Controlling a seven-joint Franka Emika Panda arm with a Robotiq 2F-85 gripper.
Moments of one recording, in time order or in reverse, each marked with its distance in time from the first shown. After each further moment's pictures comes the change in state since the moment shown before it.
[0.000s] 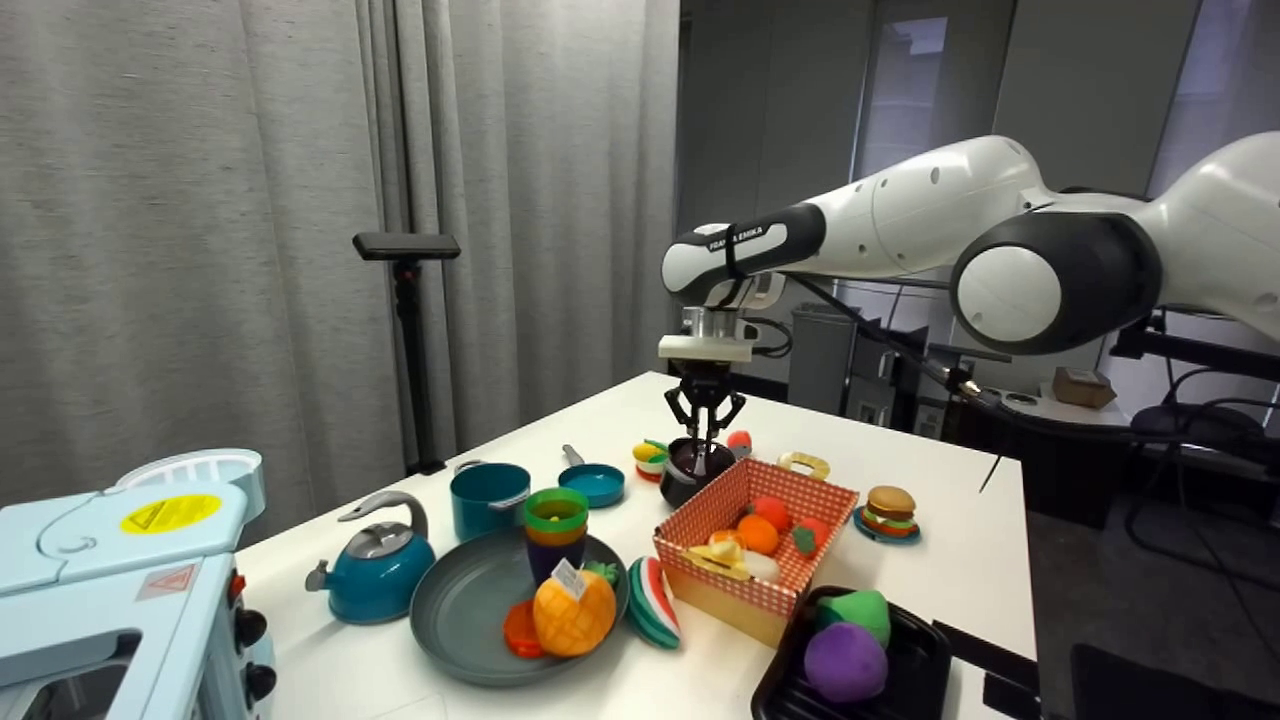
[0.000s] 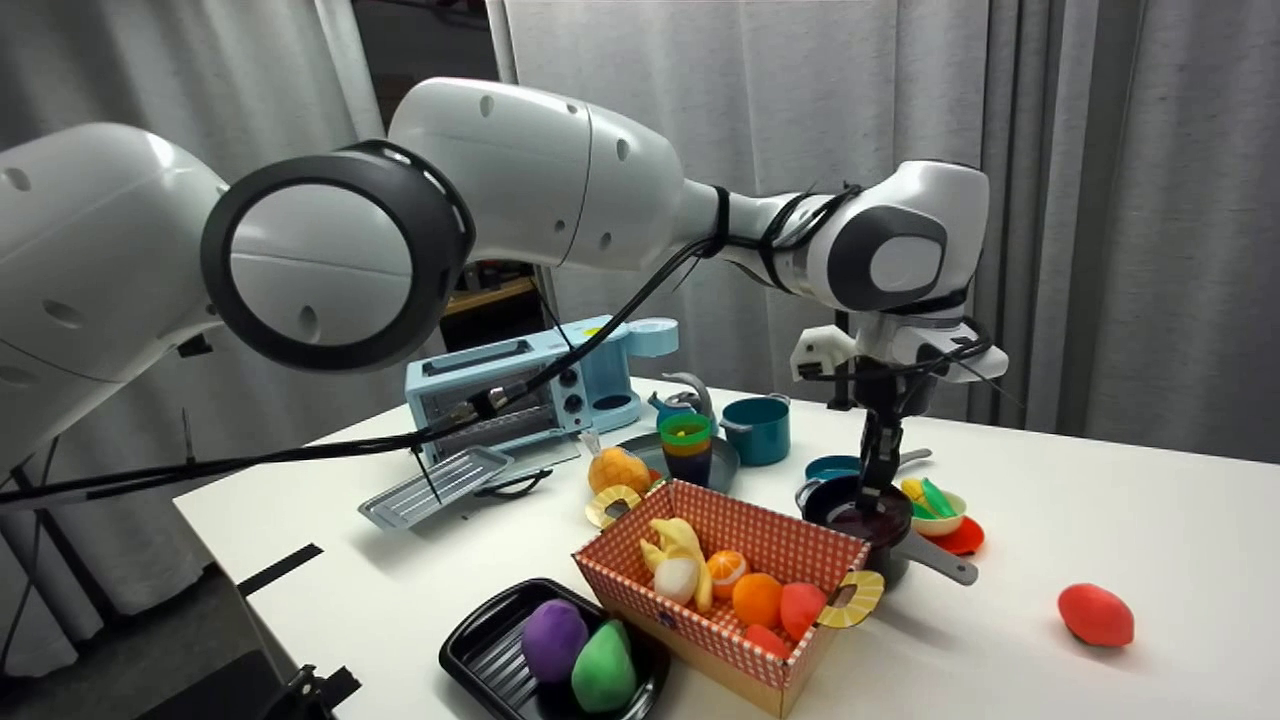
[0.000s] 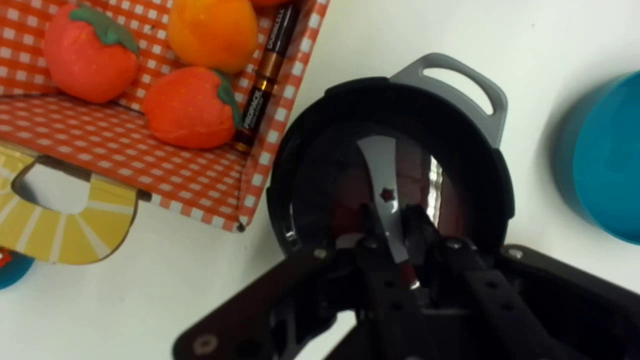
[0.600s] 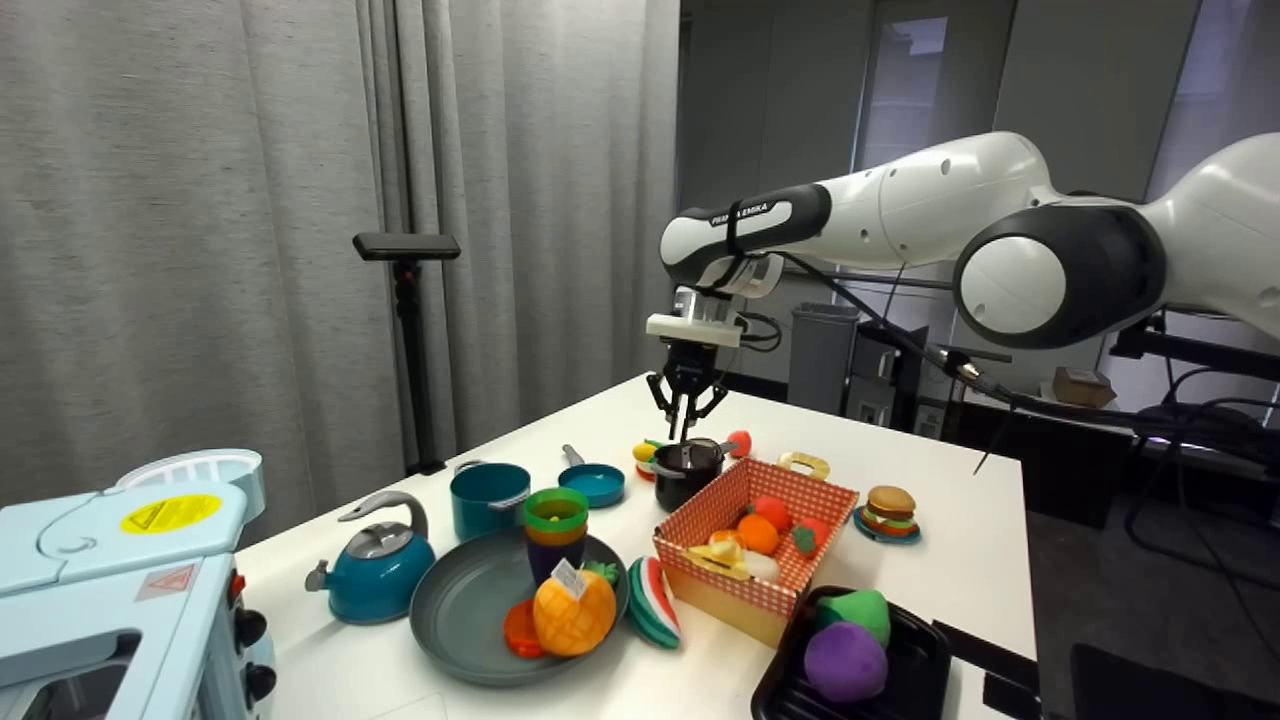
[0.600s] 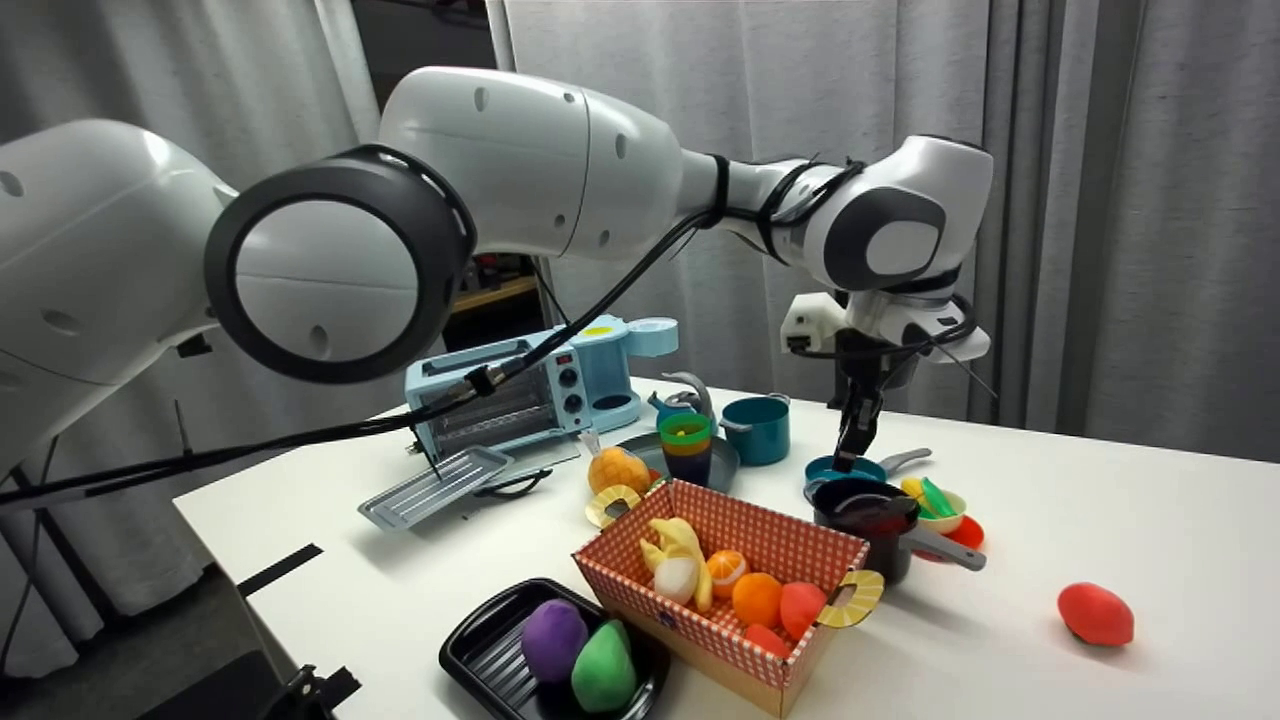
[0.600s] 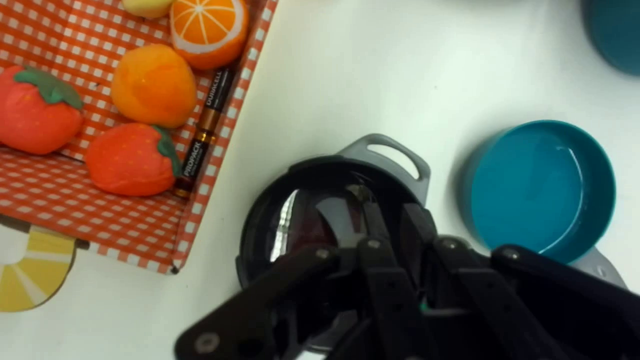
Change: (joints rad) arm -0.026 -0.002 0.074 0.054 0.065 -0.027 0.002
